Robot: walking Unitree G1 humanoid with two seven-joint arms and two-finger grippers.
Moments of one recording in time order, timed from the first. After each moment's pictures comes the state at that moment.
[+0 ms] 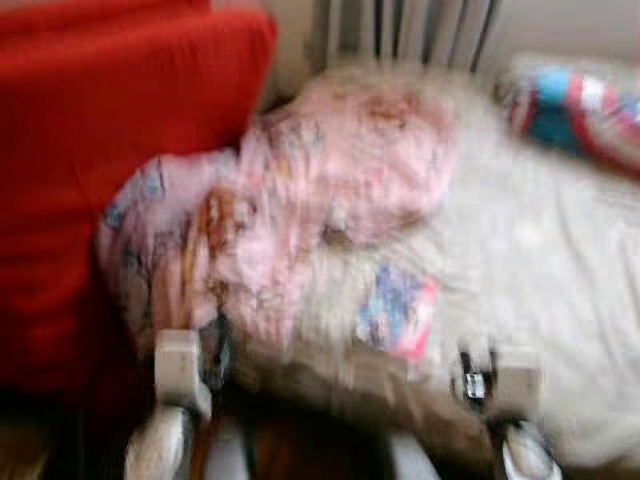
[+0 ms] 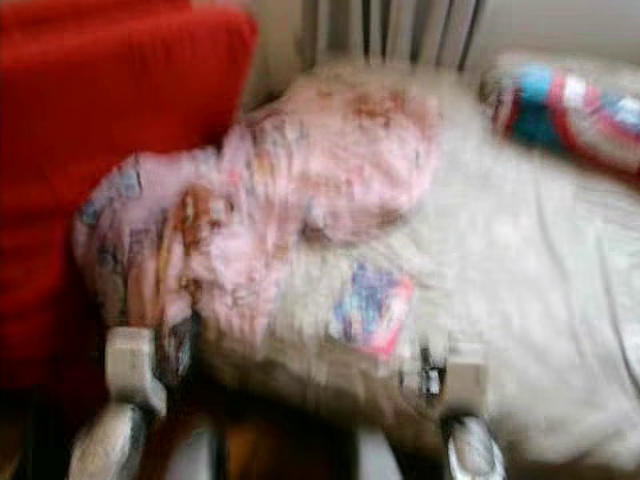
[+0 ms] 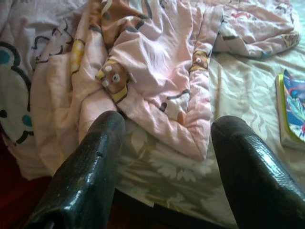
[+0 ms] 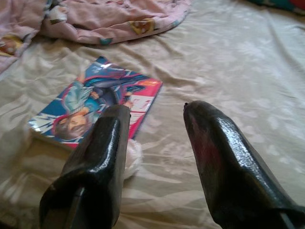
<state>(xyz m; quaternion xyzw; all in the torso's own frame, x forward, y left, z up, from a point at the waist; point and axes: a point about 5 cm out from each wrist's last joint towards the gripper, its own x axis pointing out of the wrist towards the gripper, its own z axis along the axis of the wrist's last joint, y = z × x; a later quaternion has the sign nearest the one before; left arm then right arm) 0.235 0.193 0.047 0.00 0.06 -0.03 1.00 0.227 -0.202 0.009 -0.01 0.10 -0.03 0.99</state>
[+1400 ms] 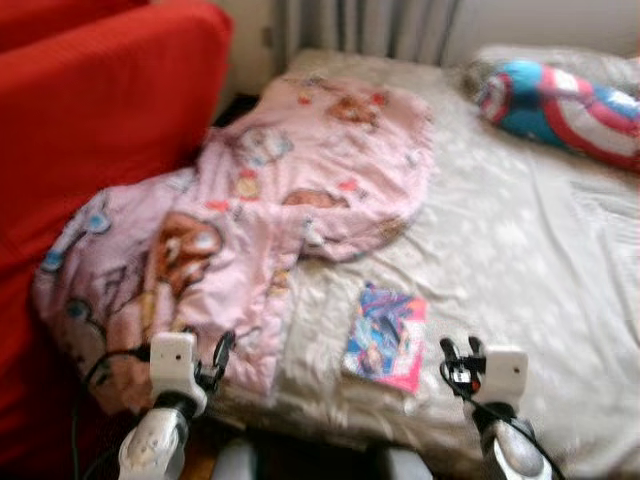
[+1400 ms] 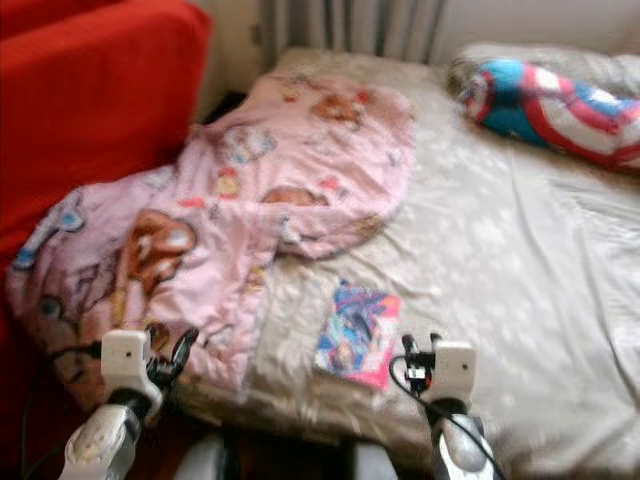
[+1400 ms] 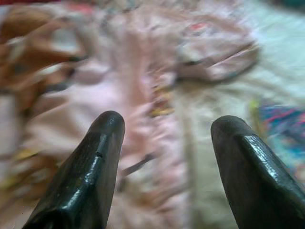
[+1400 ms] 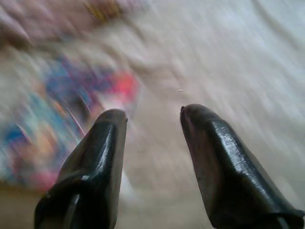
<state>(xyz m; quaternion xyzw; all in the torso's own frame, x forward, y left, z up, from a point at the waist) 0.252 0.183 0.062 0.00 0.03 -0.05 1.00 0.223 -0.207 -0.004 0.03 0.15 -0.03 0.99</state>
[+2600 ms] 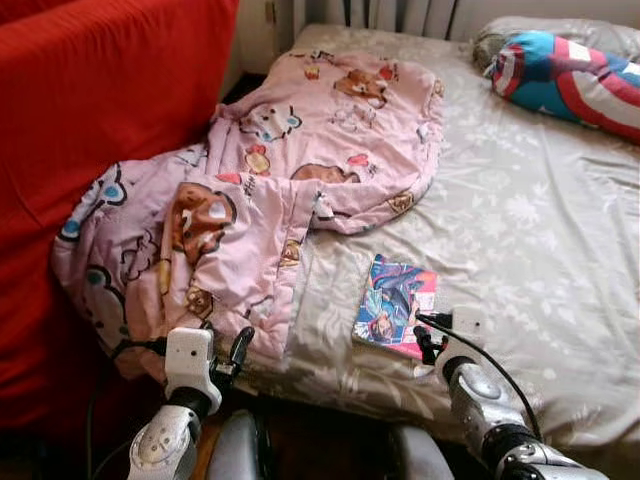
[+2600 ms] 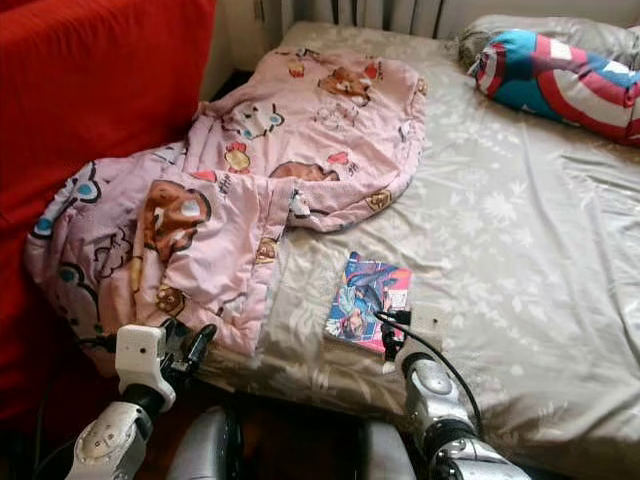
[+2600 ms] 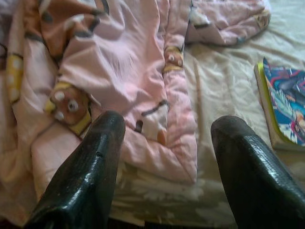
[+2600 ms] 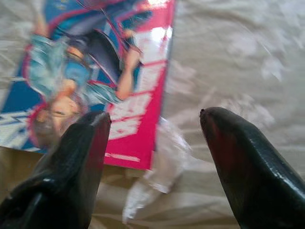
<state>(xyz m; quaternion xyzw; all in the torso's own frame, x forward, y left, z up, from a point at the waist) 0.235 0.182 0.067 0.01 0.04 -0.06 1.00 0.303 -0.181 0.003 0.08 0.26 -0.05 0.96</state>
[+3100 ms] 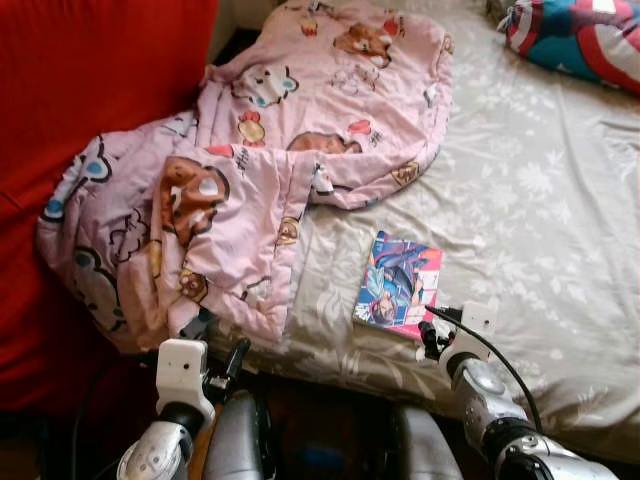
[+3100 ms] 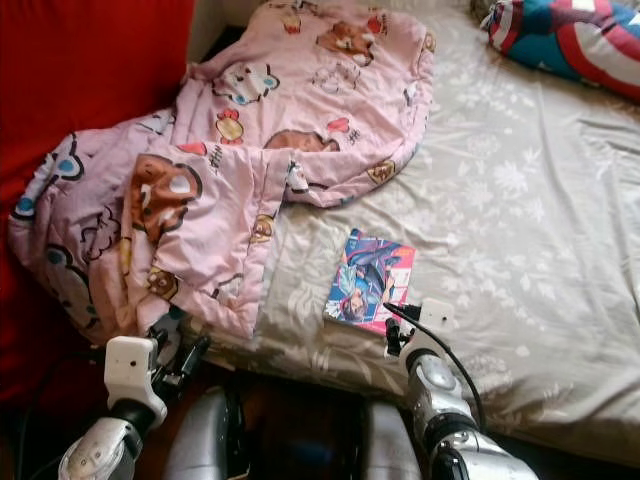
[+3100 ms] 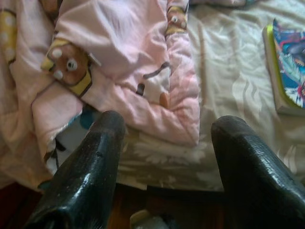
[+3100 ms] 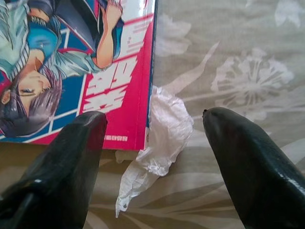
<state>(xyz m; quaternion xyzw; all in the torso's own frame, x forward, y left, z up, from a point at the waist) 0.213 0.185 0.075 0.01 0.06 -0.06 1.00 0.309 -0.179 0.008 0.12 0.25 -0.07 0.96</state>
